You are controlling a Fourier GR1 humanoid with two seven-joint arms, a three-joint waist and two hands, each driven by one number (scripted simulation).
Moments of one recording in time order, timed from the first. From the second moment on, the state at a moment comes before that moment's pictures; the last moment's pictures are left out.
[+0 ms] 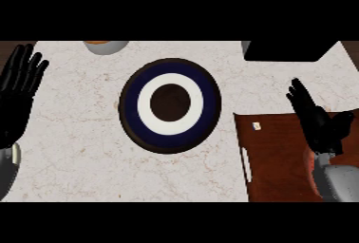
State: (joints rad) left arm -0.22 0.58 -0.06 -1.61 0.41 0.12 -0.12; right arm -0.20 -0.30 -0.02 -1.38 -0.11 -0.01 0.04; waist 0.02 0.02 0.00
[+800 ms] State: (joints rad) left arm -0.24 0.45 -0.21 -1.43 0.21 0.23 0.04; right arm -0.10 -0.26 0.10 -1.49 0.21 -0.32 0.15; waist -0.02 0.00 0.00
